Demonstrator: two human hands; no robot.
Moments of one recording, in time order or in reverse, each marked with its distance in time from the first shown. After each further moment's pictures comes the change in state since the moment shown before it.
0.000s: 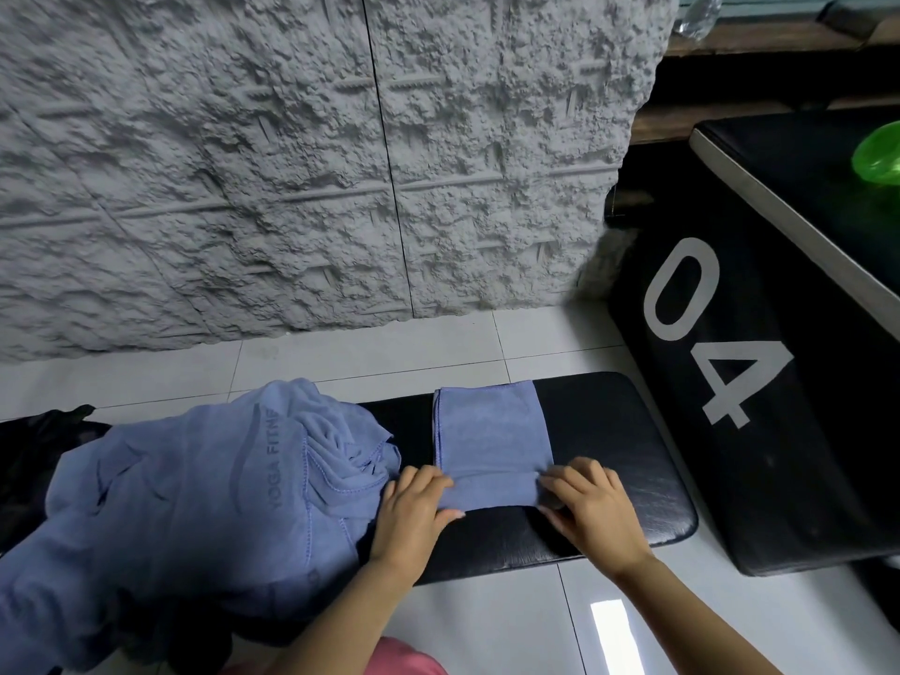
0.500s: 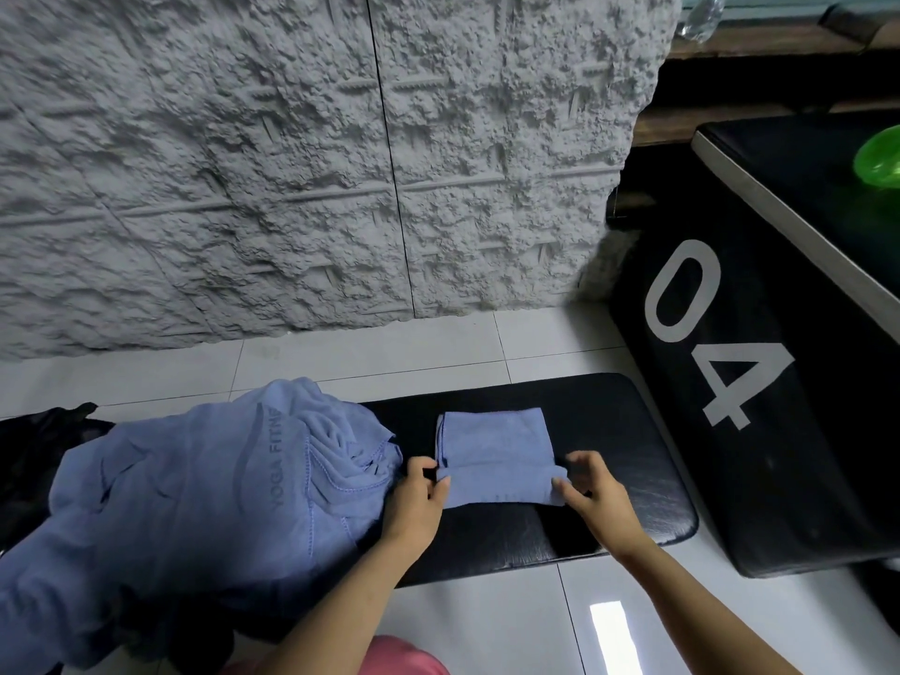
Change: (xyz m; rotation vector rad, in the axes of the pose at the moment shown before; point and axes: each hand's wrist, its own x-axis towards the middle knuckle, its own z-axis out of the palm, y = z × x) left_hand 0.019 0.008 -0.004 -0.553 -0.168 -0.537; right_hand 0.011 -0.001 -0.009 0.733 -0.180 0.711
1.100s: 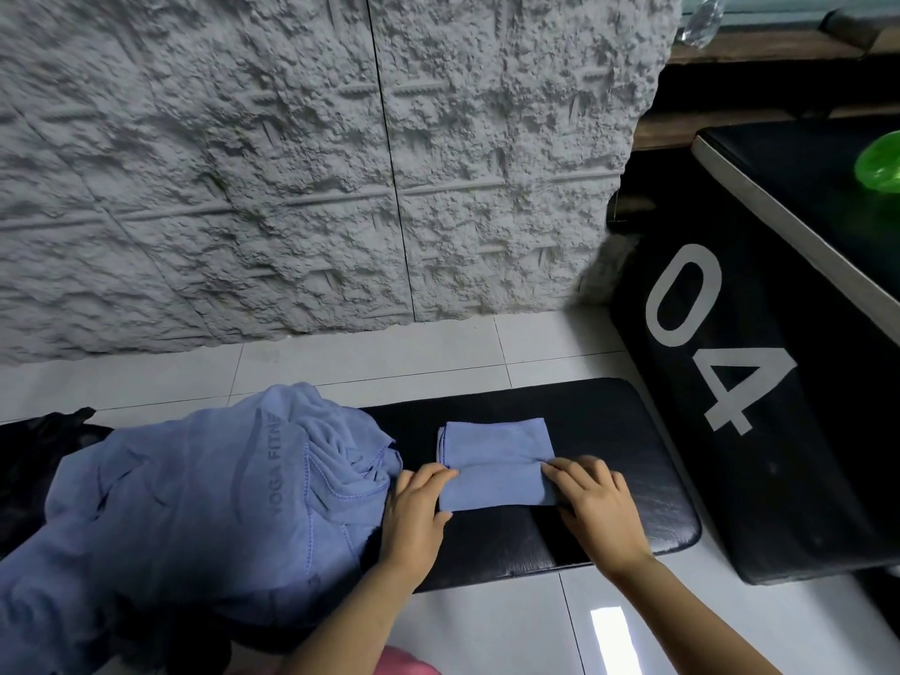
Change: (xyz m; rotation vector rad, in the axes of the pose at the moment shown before) left_hand -0.010 -0.009 0.002 0.350 0.113 0.382; right_hand -0.001 0.002 0.006 -0.793 0.142 -0.550
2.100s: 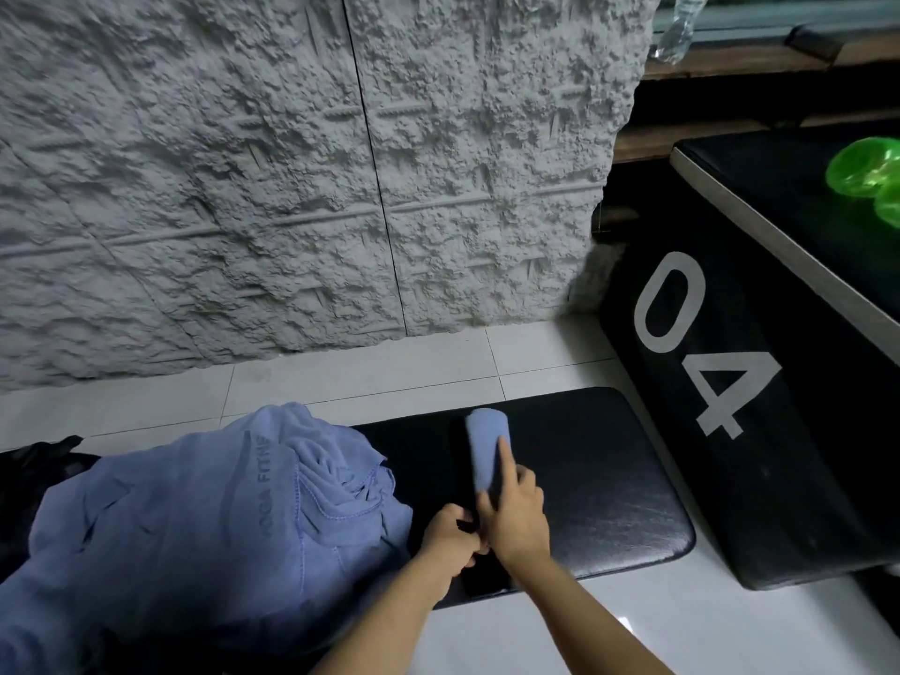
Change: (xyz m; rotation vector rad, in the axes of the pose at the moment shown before) left_hand 0.013 0.053 0.006 -0.616 -0.438 -0.677; right_hand 0.041 -0.097 0.013 0.481 -0.174 0.571
